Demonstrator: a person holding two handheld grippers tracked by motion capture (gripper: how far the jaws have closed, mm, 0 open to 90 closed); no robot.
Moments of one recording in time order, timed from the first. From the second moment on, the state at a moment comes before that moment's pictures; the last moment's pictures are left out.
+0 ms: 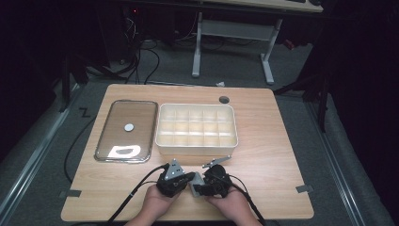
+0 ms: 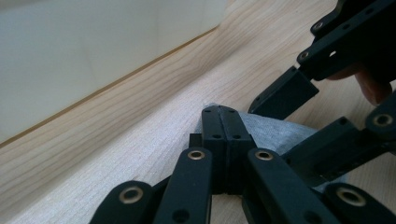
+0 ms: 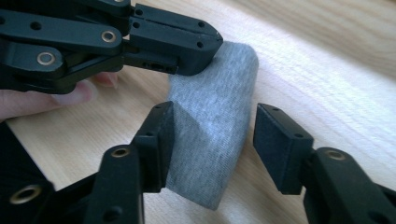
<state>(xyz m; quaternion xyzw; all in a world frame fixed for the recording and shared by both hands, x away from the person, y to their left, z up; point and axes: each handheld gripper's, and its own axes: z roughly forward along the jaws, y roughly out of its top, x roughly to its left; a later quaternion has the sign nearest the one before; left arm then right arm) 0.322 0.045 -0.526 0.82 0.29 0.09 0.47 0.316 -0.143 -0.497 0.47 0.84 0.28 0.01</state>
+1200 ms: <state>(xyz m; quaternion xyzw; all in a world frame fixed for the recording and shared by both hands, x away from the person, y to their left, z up) 0.325 0.140 -0.517 0.81 0.34 0.17 0.45 0.333 -0.140 -0.486 0.44 0.87 0.23 -0.03</state>
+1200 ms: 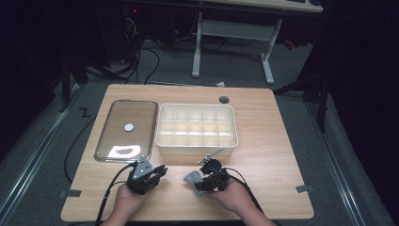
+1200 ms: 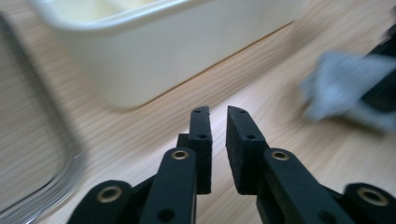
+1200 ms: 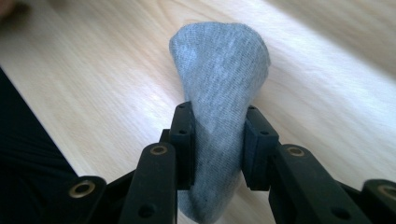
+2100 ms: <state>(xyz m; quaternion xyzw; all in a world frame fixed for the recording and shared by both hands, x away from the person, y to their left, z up) 0.328 0.190 -0.528 0.80 0.39 0.19 0.42 0.348 -0.230 -0.443 0.50 0.85 0.11 0.06</state>
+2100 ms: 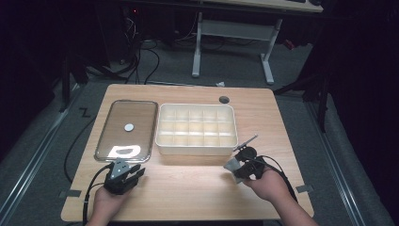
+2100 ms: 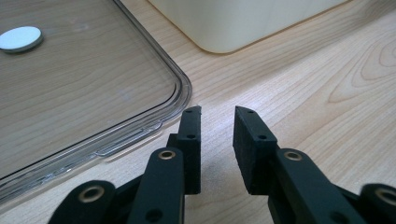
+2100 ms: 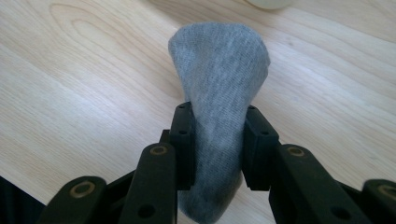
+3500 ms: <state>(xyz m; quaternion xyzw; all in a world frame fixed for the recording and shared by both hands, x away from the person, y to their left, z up) 0.328 0.189 -0.531 0.80 0.38 0.18 0.42 0.423 -0.219 -0.375 0.49 0.86 0.08 0.06</state>
